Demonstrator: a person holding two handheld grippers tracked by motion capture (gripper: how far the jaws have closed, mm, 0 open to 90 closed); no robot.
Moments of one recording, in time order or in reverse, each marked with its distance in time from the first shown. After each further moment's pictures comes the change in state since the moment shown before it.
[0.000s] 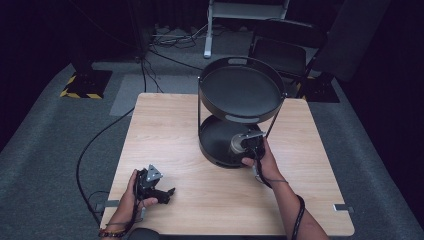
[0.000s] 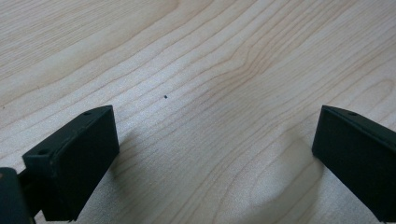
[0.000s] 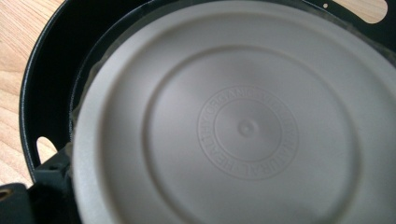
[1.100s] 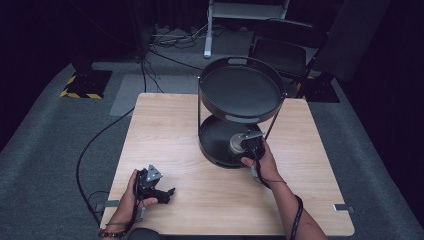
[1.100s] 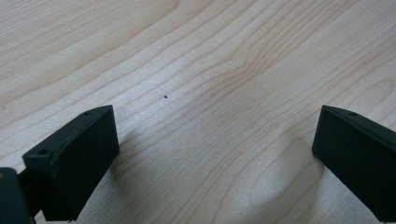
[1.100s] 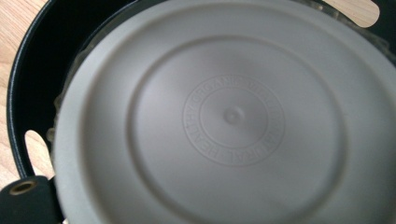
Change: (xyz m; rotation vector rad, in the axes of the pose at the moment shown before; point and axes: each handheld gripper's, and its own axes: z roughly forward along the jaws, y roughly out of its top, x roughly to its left) left arm 0.000 0.000 0.000 0.000 0.000 0.000; right arm 0.000 -0.001 0.000 0.002 -0.018 -0.028
